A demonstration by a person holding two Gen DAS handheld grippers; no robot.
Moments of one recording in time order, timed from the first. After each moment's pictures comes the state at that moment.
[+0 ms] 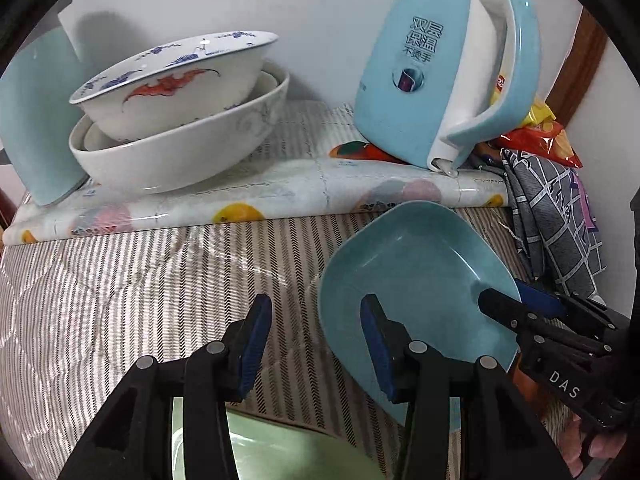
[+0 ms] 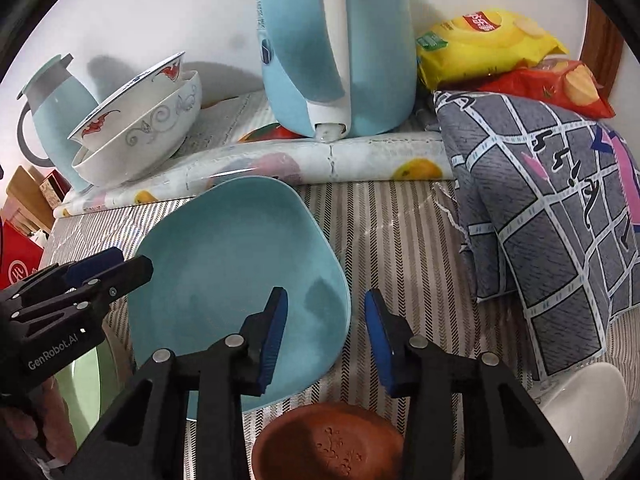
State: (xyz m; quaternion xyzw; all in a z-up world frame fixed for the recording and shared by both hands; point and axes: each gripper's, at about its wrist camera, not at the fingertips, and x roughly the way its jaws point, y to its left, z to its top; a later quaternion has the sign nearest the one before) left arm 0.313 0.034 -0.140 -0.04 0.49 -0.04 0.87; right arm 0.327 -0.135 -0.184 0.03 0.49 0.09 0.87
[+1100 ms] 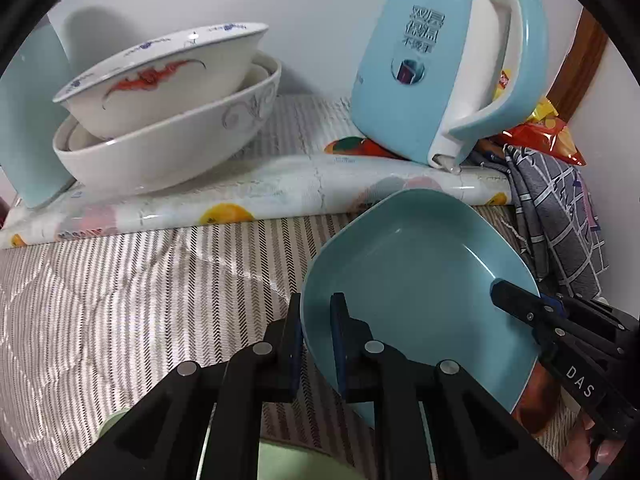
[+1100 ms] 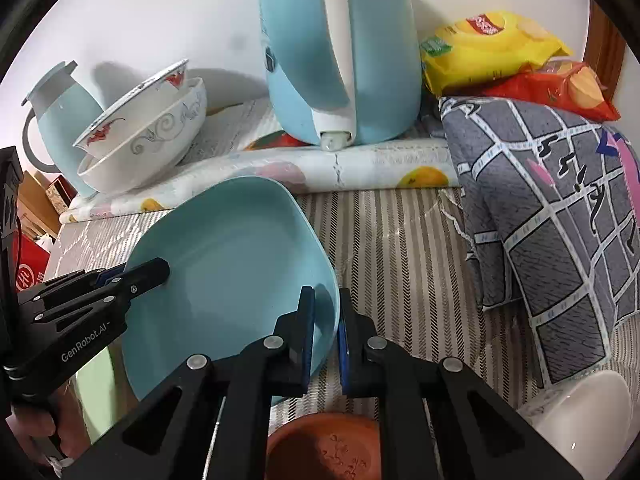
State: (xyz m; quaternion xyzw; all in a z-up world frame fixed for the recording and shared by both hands) left arm 0.319 0.031 -0.147 -0.04 0.49 -0.05 0.87; right arm 0.324 -0.135 -0.176 0.04 0.47 0.11 0.87
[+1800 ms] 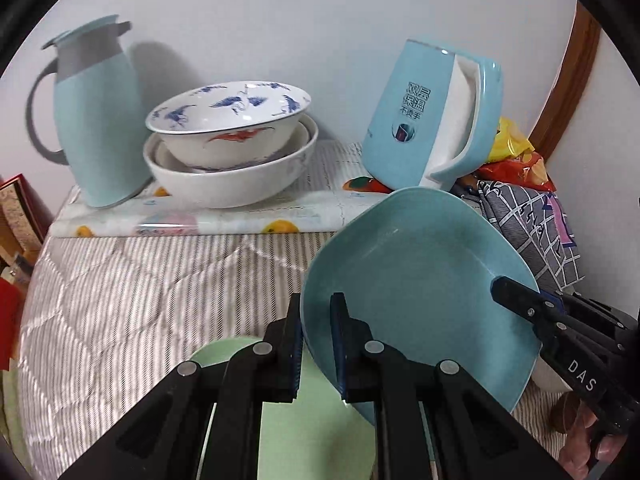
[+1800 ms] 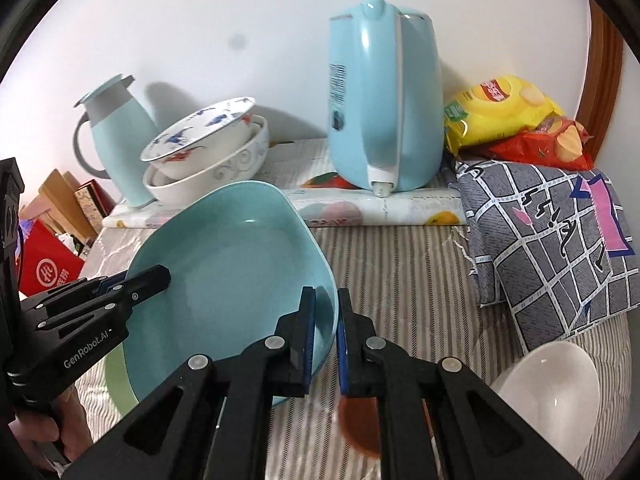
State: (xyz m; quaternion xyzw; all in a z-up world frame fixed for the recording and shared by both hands) left arm 0.252 0.061 -0.083 -0.05 0.45 -0.02 0.89; right arm 0.267 -0.107 -0.110 0.02 0.42 0.13 0.90
